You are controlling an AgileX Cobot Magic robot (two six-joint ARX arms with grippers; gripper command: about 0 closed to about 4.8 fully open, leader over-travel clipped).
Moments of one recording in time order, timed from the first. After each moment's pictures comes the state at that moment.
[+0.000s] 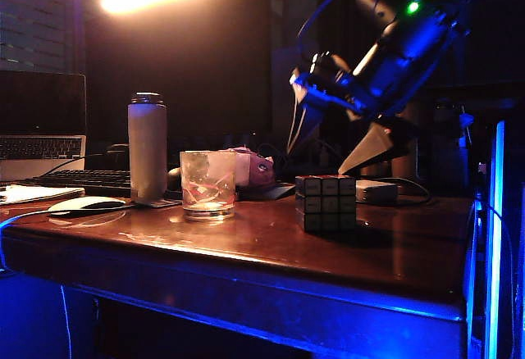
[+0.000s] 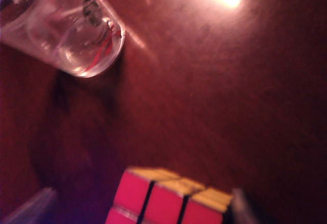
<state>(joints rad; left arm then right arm) -0.11 1.05 1.33 -0.74 0.36 0.25 0.41 1.70 1.16 -0.22 -0.25 0.24</state>
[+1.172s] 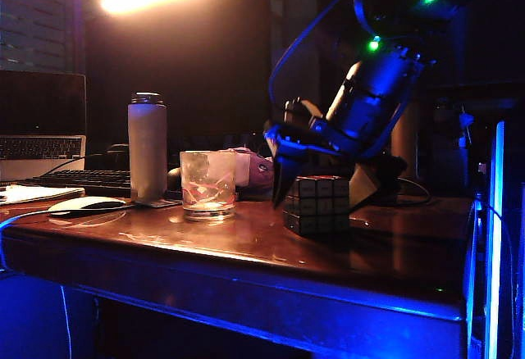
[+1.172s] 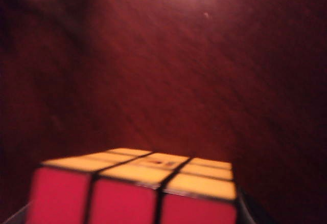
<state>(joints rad) -0.11 1.05 1.33 -0.74 0.38 0.25 0.52 1.80 1.17 -0.29 -0.12 0.26</state>
